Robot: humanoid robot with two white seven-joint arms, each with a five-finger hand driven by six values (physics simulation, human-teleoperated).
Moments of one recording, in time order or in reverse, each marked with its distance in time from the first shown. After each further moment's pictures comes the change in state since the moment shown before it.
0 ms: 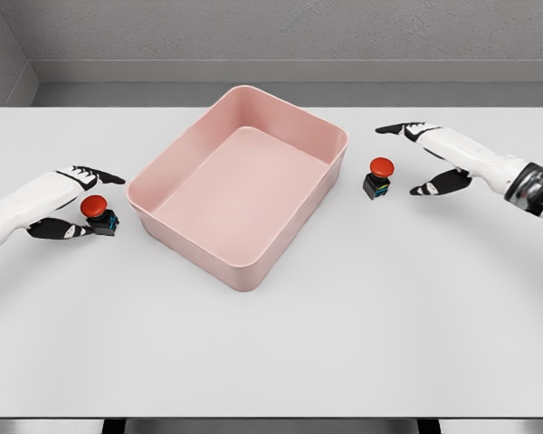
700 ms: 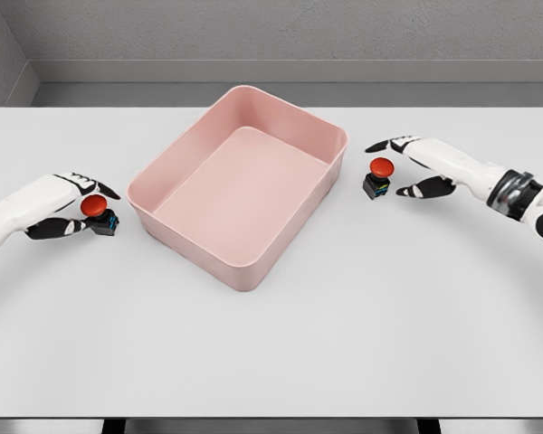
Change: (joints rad) left arm 0.011 0.010 0.002 0.000 0.002 0.000 0.001; right arm -0.003 0.069 0.000 0.077 0.068 0.000 -0.003
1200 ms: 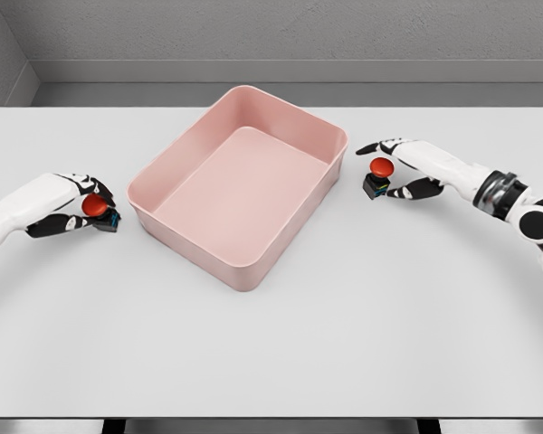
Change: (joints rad) left arm 0.000 0.001 0.001 -0.007 0.011 0.000 0.001; right arm -0.014 0.056 0.000 0.061 0.033 0.000 0.001
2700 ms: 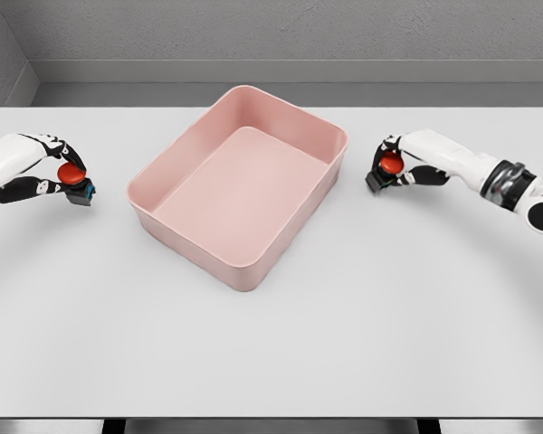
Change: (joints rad) left arm -0.063 0.054 0.040 -0.004 0.069 0.000 -0.001; right arm -0.023 -0.030 -0.018 -0.039 0.040 0.000 0.004
